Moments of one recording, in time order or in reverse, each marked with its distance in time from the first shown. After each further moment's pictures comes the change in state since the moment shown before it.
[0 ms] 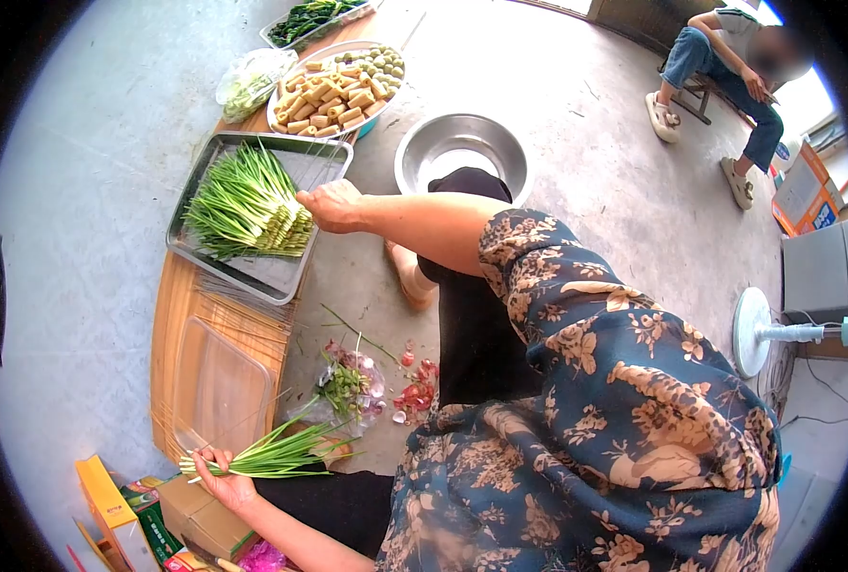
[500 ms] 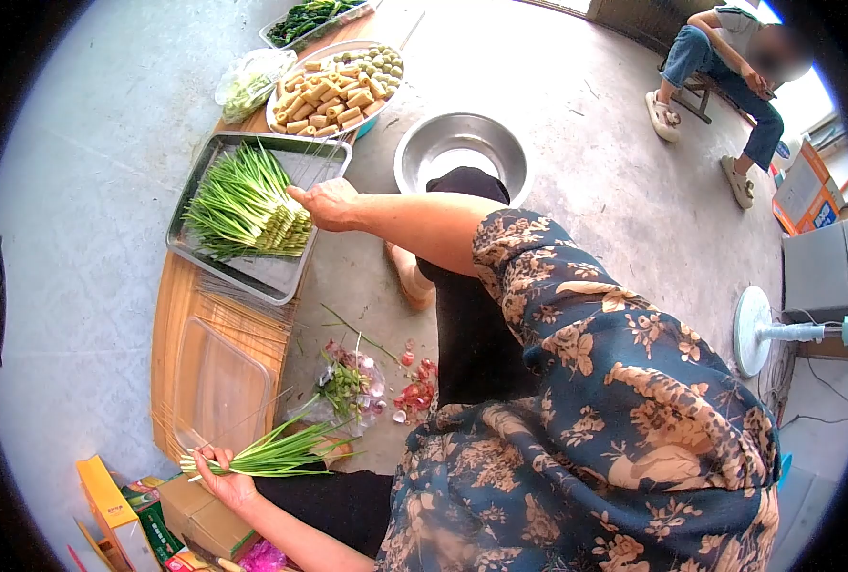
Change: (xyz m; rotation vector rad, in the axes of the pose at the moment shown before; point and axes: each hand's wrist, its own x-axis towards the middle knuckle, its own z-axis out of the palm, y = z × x) left_hand 0.003 -0.003 -0.005 -0.001 -0.006 -0.008; right_hand 0.002 -0.008 -0.002 0.011 -0.033 0.069
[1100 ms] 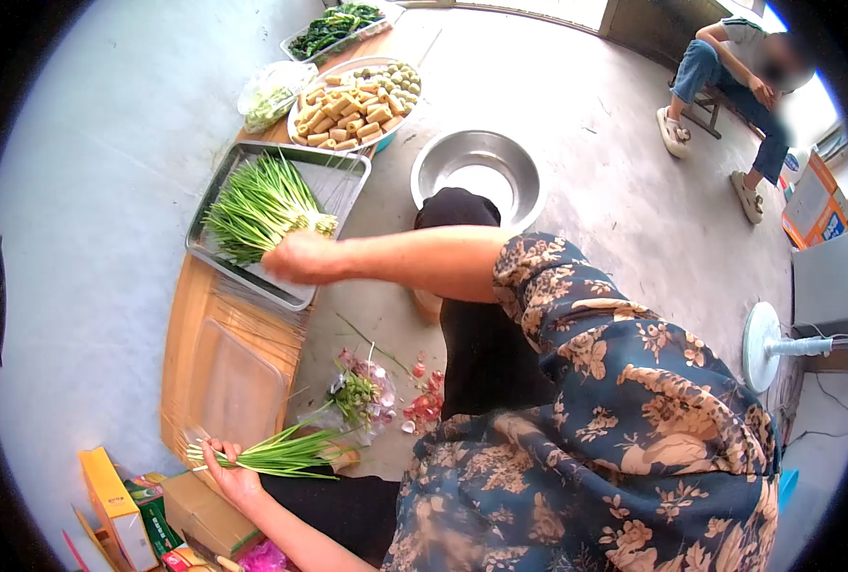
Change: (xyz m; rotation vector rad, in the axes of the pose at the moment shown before) left_hand 0.016 -0.004 -0.015 -0.005 -0.063 -0.030; right_hand -0.006 -0.073 0.012 0.404 0.257 -0.557
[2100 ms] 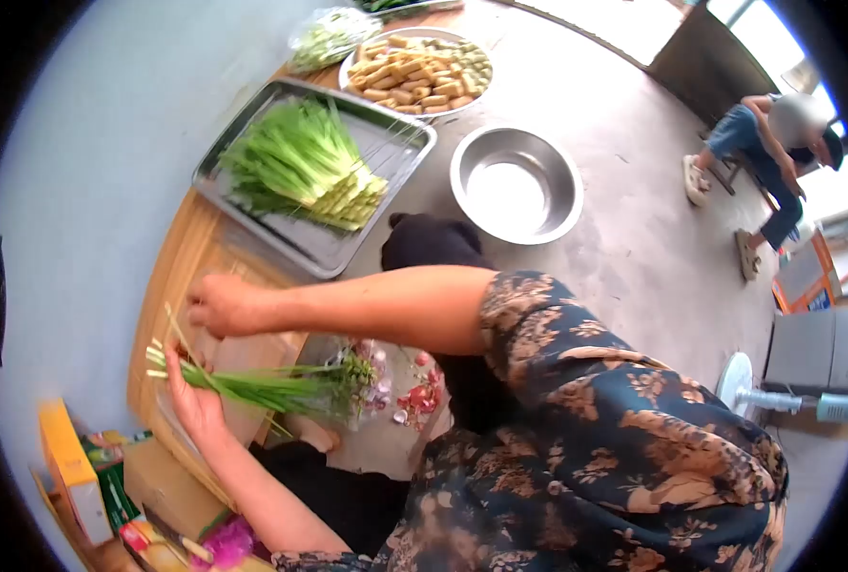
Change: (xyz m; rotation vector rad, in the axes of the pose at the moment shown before) left_hand 0.051 0.016 0.099 0.275 0.240 -0.022; right_hand 0.085 -0.139 0.064 0.773 -0.199 0.343
